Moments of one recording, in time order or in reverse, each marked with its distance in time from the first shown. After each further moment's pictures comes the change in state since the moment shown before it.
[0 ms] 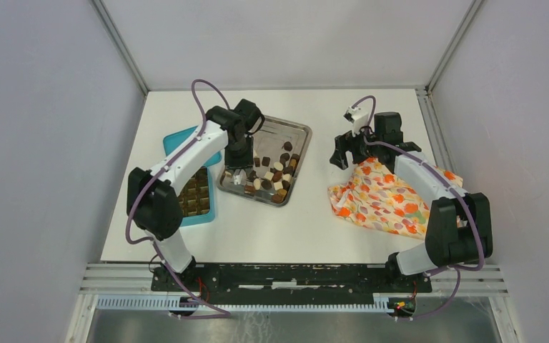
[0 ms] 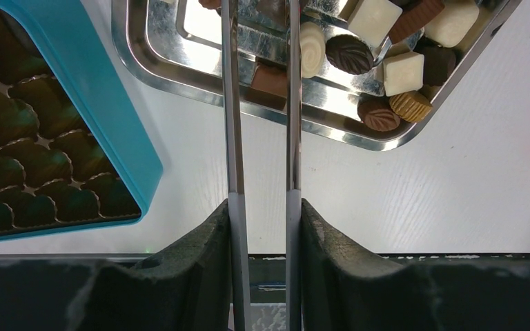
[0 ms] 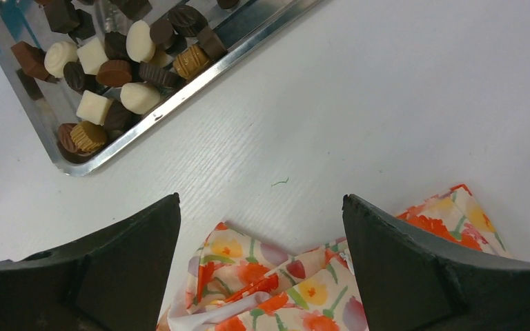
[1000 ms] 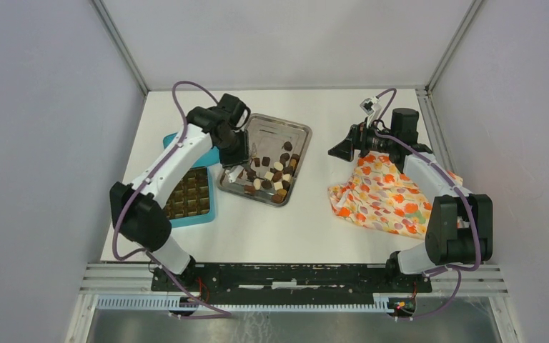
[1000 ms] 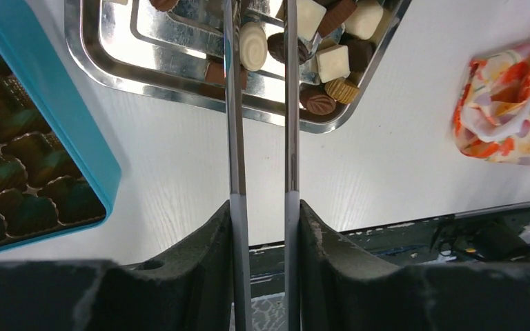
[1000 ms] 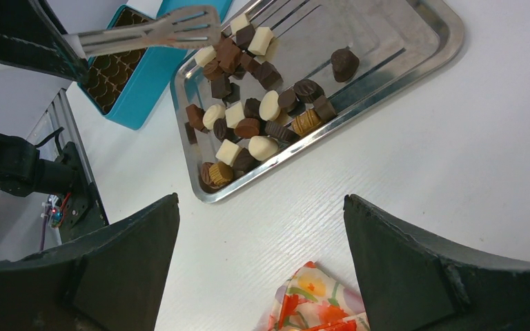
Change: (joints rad) left arm 0.088 -0.157 -0.051 0.070 0.198 0.000; right arm -0.129 0.001 -0.031 0.206 -0.449 0.262
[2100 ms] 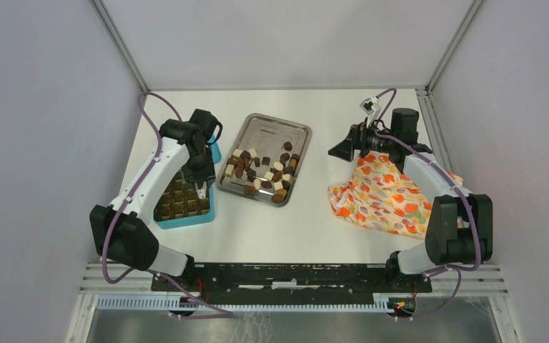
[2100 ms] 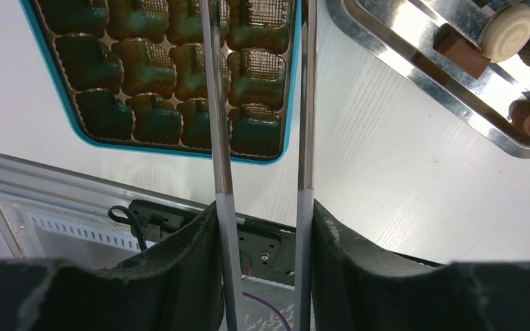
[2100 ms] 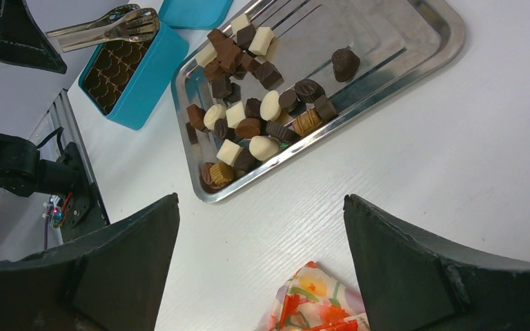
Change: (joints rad) left arm 0.129 -0.136 -0.177 -0.177 -0.325 0.018; right arm 0.000 0.000 0.000 0.000 -0.001 0.004
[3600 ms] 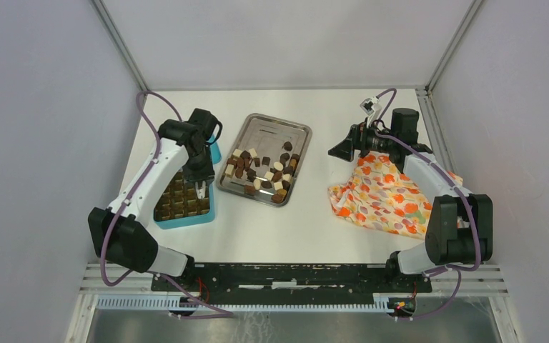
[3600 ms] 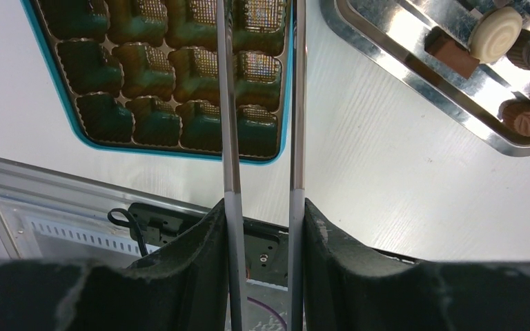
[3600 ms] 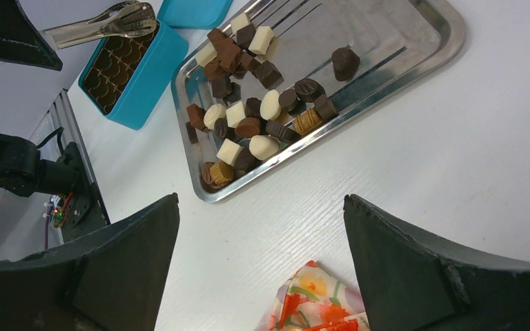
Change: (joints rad) left arm -0.009 -0.014 0.007 -0.004 -0.004 0.000; right arm -0.001 0.000 0.000 -0.003 0.000 0.000
